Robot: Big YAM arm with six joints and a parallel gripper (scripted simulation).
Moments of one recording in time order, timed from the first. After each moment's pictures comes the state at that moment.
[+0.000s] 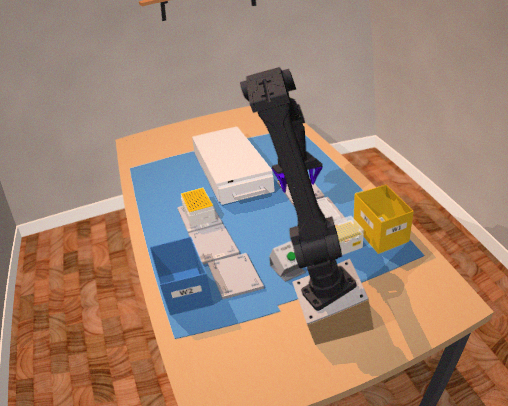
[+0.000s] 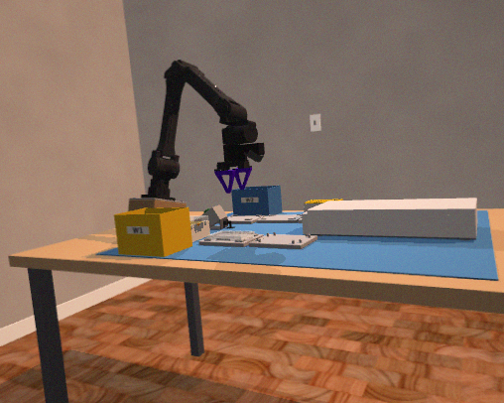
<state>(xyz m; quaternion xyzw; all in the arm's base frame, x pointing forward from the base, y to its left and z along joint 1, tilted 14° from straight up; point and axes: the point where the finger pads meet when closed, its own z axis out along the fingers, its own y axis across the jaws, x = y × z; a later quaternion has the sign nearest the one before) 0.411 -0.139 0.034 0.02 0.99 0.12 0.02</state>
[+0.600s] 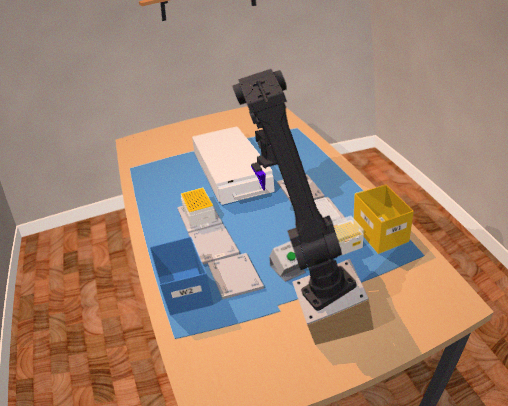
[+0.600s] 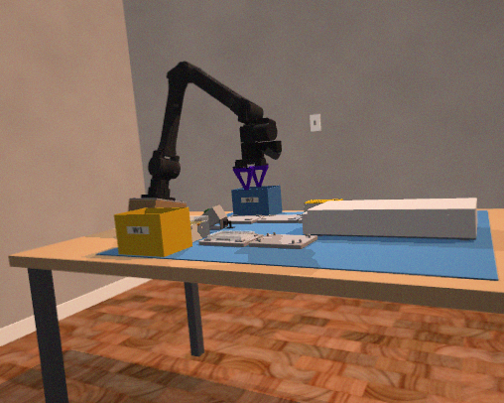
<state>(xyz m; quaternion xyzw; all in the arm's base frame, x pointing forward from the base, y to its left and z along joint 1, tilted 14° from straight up) 0.451 -0.092 0.051 0.02 0.99 0.12 0.02</state>
